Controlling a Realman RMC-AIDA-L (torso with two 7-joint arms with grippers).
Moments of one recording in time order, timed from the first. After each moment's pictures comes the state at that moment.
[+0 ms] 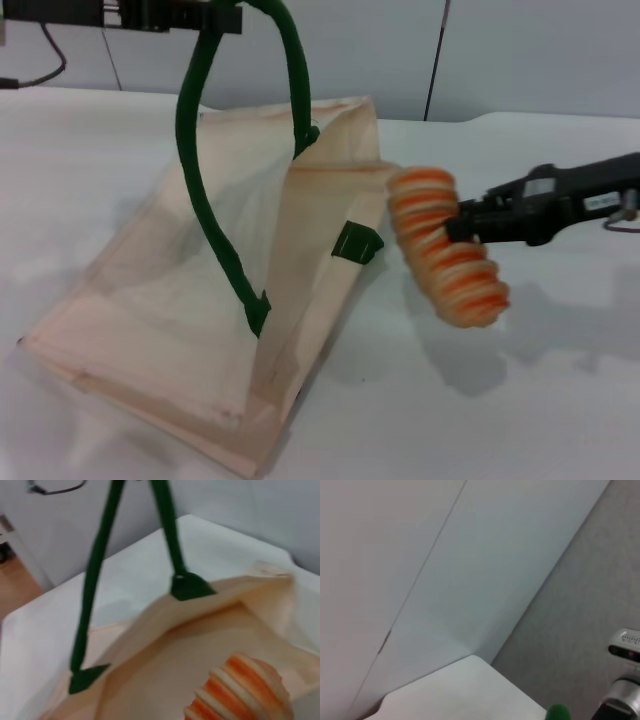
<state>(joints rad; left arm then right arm) -1.05 -1.78 2.87 -0.57 -0.32 1.89 -1.81 0.91 1.97 -0.51 -0.58 0.70 1.67 -1.42</state>
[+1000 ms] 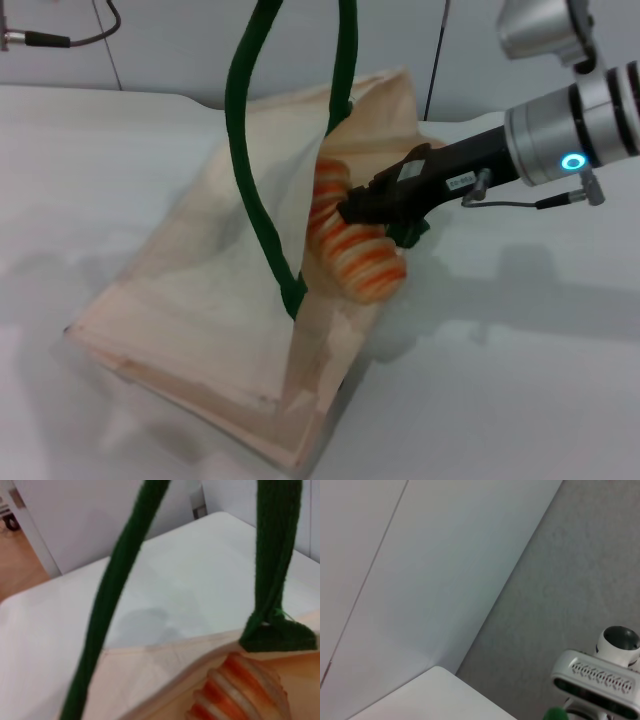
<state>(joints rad) -1.14 -1.78 2.87 -0.52 -0.32 1.89 -1.81 1.13 2.02 -0.59 -0.34 0.70 1.38 -1.47</state>
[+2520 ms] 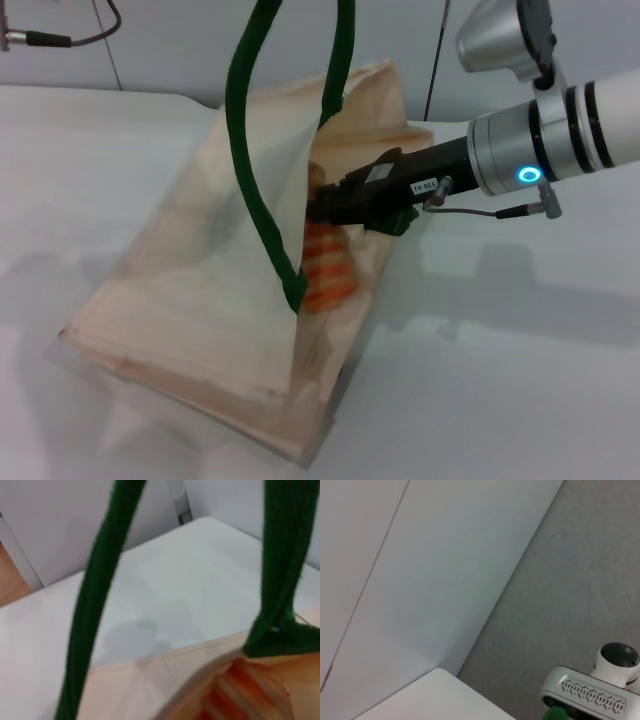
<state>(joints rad) -1.14 -1.78 2.87 -0.52 -0.32 1.89 -1.80 1.15 2.03 -0.60 -0.21 0.78 1.24 -1.50</state>
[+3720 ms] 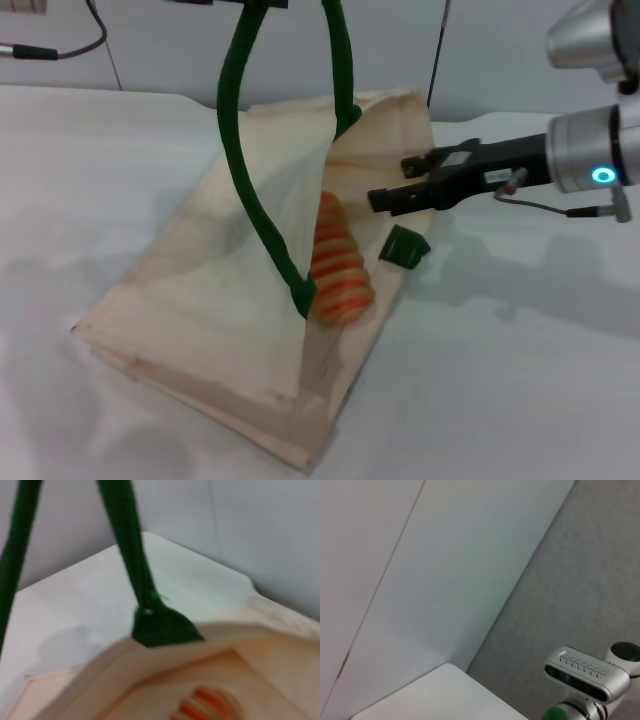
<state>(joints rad) -1.11 -1.77 2.87 -0.52 -0.32 1.88 -1.80 1.01 2.01 -0.60 -0.33 0.81 1.24 -1.47</state>
